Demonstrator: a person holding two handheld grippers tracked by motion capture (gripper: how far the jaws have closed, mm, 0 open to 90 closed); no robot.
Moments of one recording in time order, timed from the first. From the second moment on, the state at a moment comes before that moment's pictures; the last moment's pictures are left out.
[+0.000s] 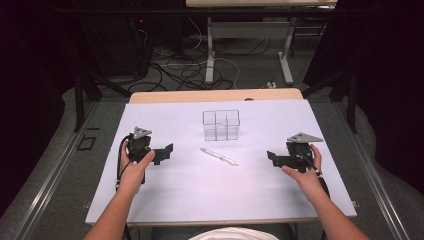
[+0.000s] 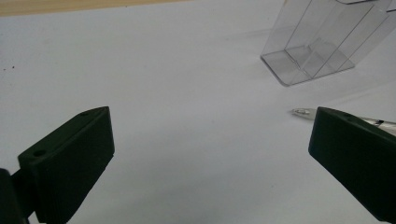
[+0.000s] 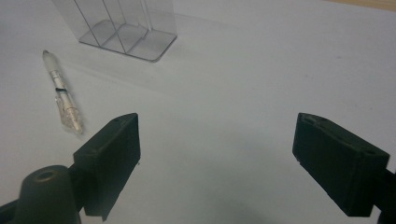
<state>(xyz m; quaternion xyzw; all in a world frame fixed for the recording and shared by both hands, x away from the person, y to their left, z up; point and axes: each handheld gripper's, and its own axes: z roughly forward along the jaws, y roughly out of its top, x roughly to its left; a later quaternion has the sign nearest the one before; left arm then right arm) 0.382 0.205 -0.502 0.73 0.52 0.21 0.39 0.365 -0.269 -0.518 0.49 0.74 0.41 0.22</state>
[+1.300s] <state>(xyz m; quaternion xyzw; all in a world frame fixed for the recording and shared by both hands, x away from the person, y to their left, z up) 0.381 0.212 -0.520 0.73 0.52 0.20 0.40 0.393 -0.189 -0.494 0.37 0.84 0.37 0.16</state>
